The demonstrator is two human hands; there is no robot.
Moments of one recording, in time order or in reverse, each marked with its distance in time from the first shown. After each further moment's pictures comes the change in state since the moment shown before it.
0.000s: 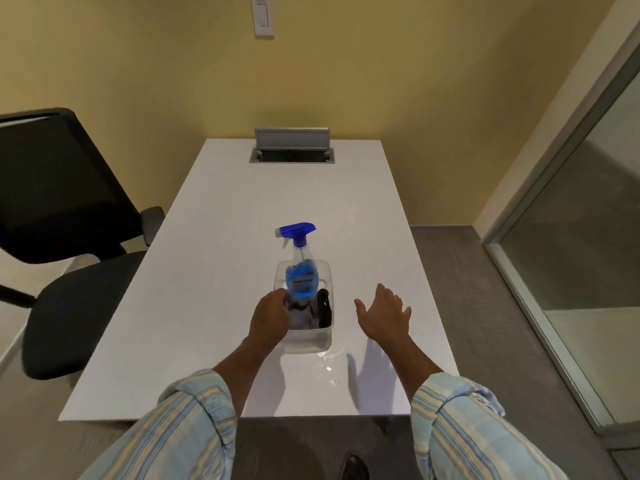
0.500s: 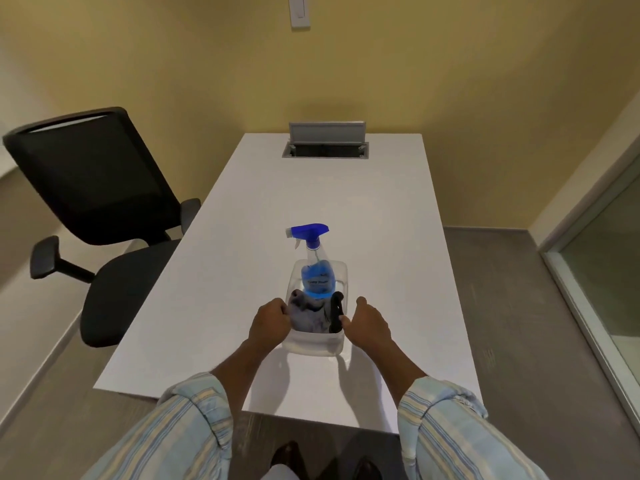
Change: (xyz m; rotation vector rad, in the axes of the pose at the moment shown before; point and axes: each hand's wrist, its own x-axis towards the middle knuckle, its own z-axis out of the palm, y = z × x) left_hand 0.003 -0.008 0.009 0.117 0.029 -0.283; right_hand 0.027 -0.021 0.035 0.150 -0.237 -0.175
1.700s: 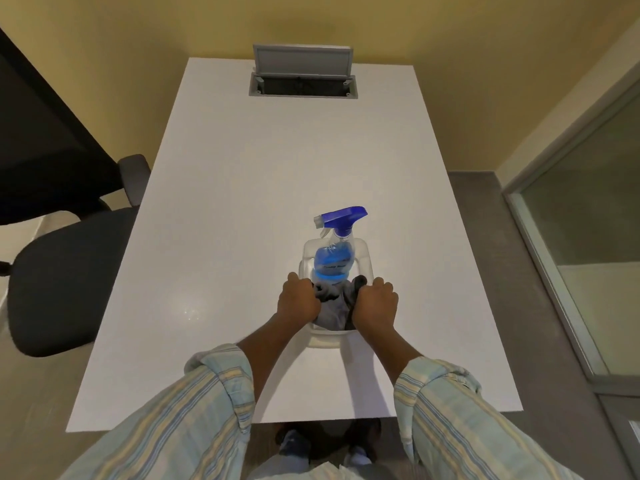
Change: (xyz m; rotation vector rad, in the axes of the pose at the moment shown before) left_hand 0.109 -0.020 0.023 0.239 -0.315 0.136; right_hand 0.065 -0.050 0.075 -0.544 0.151 0.225
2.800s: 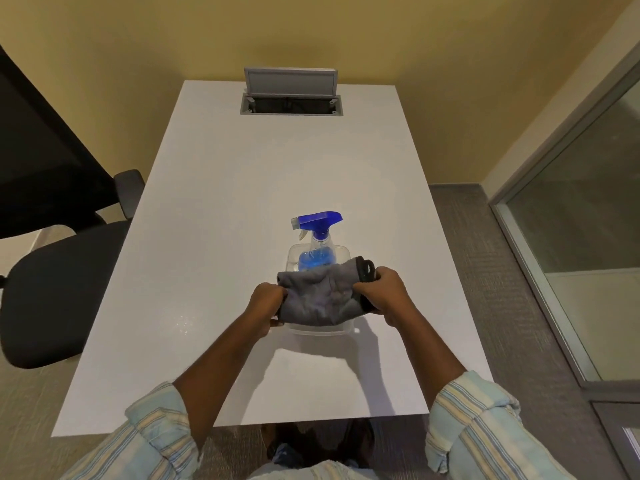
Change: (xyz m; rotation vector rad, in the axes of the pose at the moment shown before) left_hand -0.039 0.008 -0.043 -0.932 -0.112 -0.478; right_hand -0.014 0.058 -0.087 1.119 -0.244 0.205
